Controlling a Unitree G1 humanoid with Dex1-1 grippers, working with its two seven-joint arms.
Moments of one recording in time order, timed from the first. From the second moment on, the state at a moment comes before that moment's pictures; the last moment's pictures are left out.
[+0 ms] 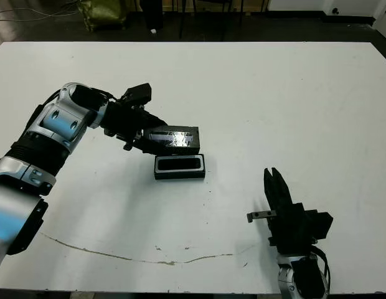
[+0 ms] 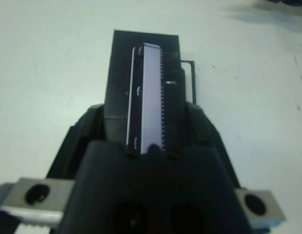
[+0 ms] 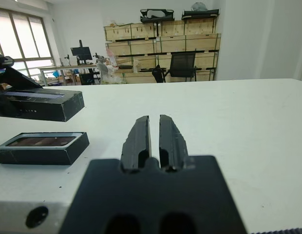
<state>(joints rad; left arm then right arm) -1.00 0.41 -0.36 0.67 0.02 0.27 -1.36 0.30 -0.13 -0.04 -0.20 0.19 -0.32 0.23</state>
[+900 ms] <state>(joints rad) -0.95 0.39 -0.43 0.60 0.05 0.36 -1.33 0.31 -0.13 -0.04 -0.22 0.16 -0.31 0.21</state>
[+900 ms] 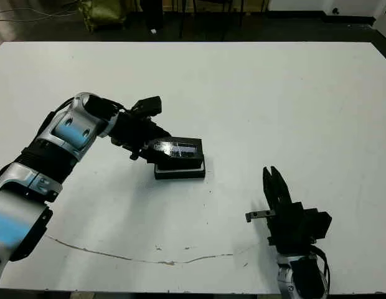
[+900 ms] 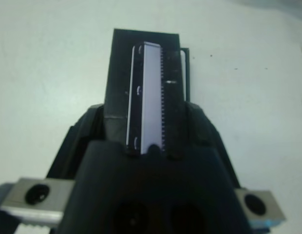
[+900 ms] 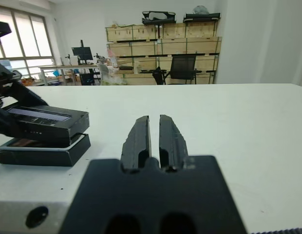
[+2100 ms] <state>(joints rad) -0.89 0.35 -0.46 0.54 0.03 0.45 -1.28 0.33 -0.12 -0.03 -0.24 0.16 -0.31 0.20</state>
